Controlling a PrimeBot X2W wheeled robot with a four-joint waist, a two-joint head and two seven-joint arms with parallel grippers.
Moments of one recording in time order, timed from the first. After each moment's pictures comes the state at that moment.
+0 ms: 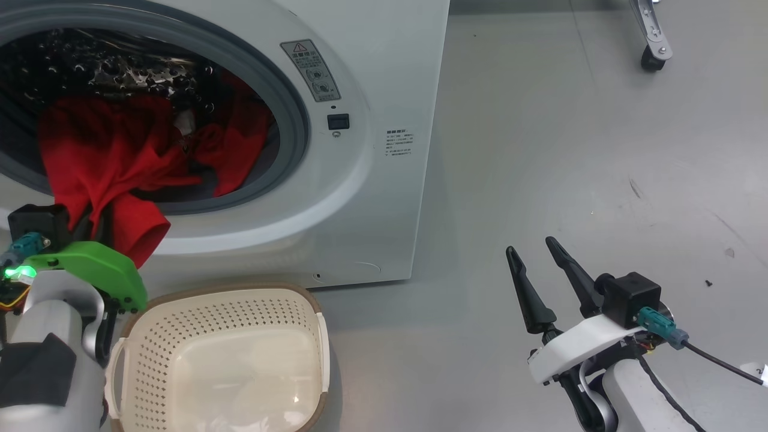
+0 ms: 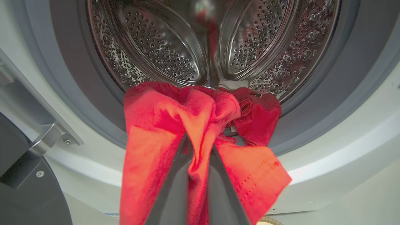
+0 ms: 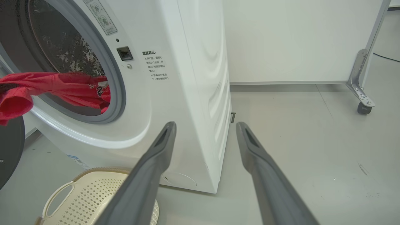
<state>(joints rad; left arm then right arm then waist) -0.56 0.21 -0.08 0.77 -0.29 -0.08 -0.14 -0.18 -0.12 0.38 0.31 0.45 0.12 -0.25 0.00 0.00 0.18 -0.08</state>
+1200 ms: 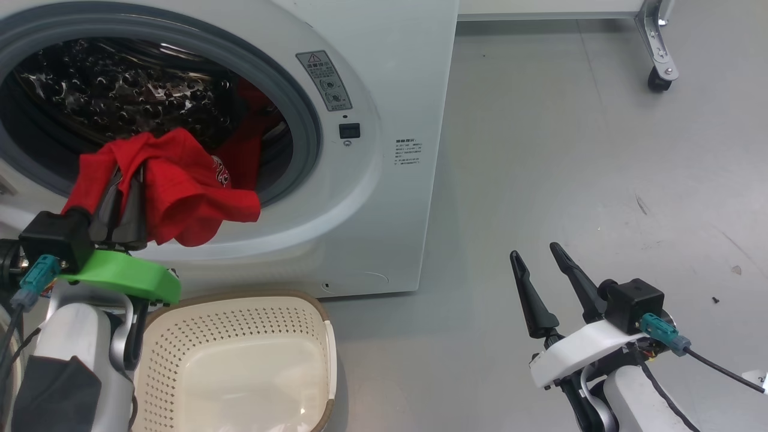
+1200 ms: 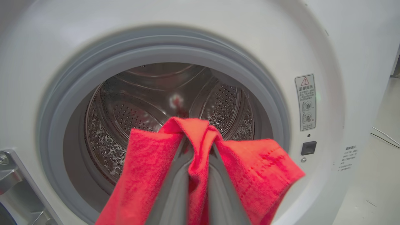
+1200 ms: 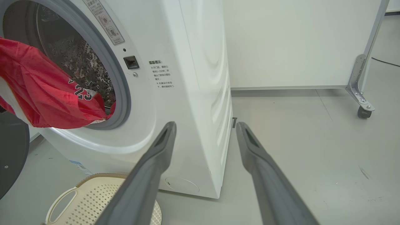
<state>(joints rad) -0.41 0.17 -0.10 0.36 -0.29 -0.09 -0.25 -0.15 -0.11 0.36 0.30 0.45 0.12 -0.25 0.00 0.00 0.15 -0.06</state>
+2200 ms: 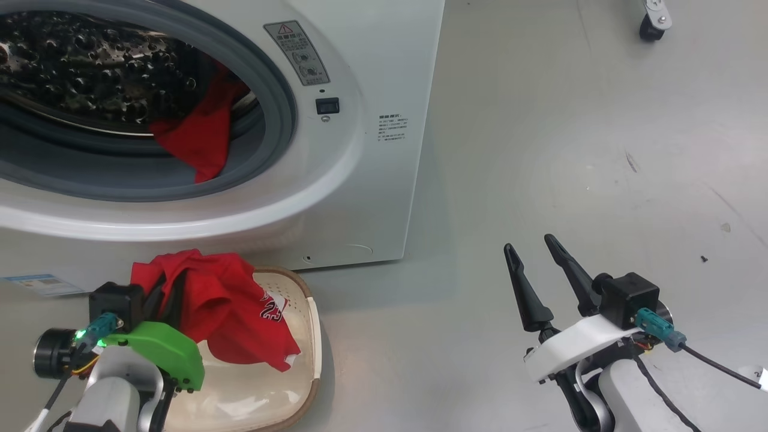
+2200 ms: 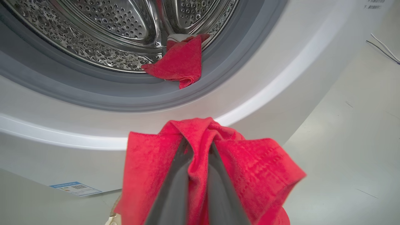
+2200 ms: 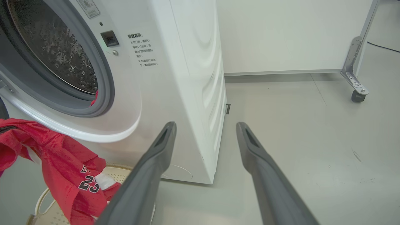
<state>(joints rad) -0.25 0.16 -0.15 0.45 -0.28 -0.08 -0.10 -0.16 -0.12 0.39 0.28 0.45 0.12 -0.25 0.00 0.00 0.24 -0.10</state>
